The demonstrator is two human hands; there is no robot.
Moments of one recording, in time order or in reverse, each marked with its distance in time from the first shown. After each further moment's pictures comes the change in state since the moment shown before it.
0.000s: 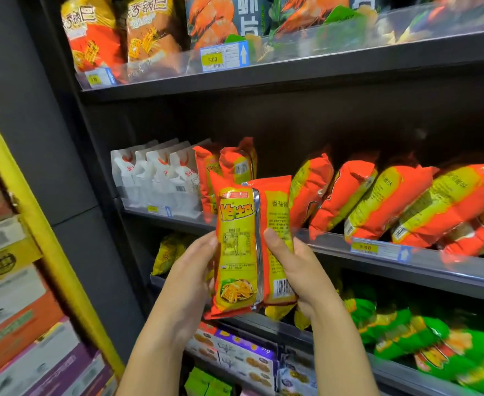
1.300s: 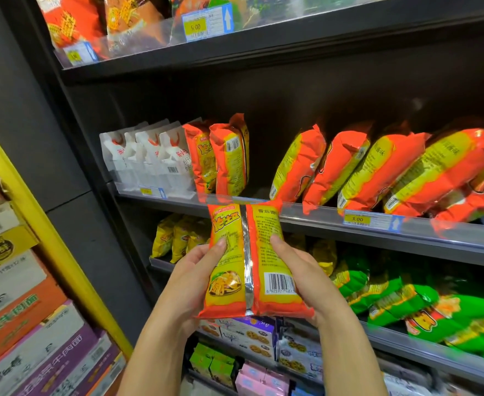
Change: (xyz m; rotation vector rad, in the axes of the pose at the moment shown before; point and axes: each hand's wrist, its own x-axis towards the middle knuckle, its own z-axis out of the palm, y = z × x) left_hand -0.018 -0.022 0.005 -0.035 0.085 -0.254; right_hand -0.041 0.026 -0.017 0.122 -0.049 0.242
